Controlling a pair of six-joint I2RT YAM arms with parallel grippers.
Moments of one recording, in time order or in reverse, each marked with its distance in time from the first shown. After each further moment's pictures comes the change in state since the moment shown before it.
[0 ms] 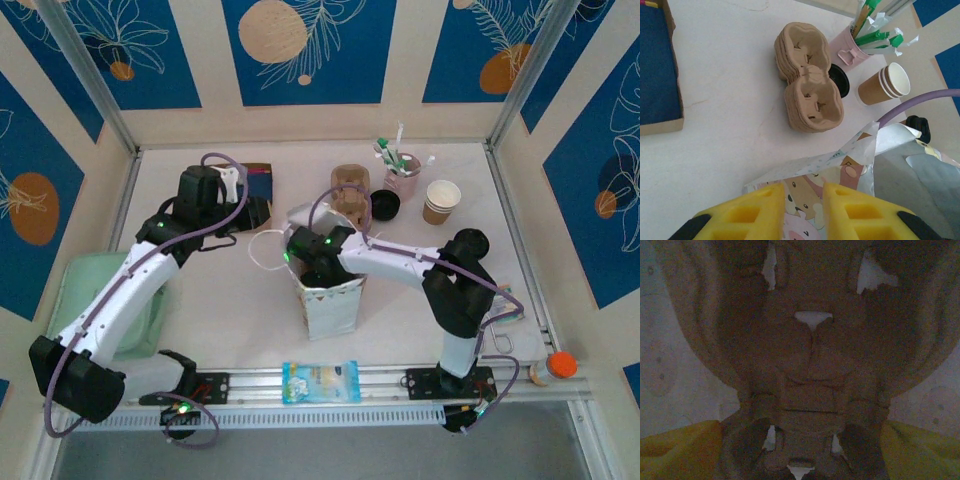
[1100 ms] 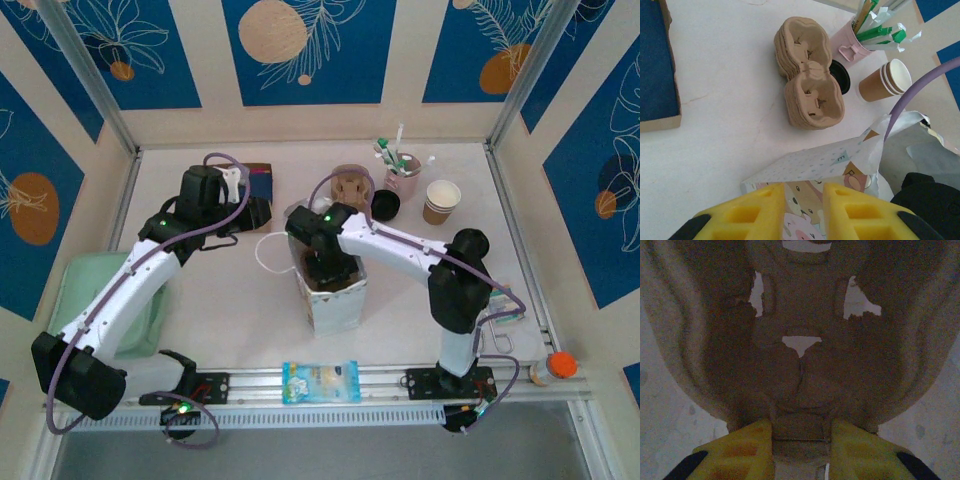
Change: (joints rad) left arm 0.000 0.015 0.000 0.000 0.011 0.000; right arm -0.038 0.024 0.204 -0.222 0.011 -0.089
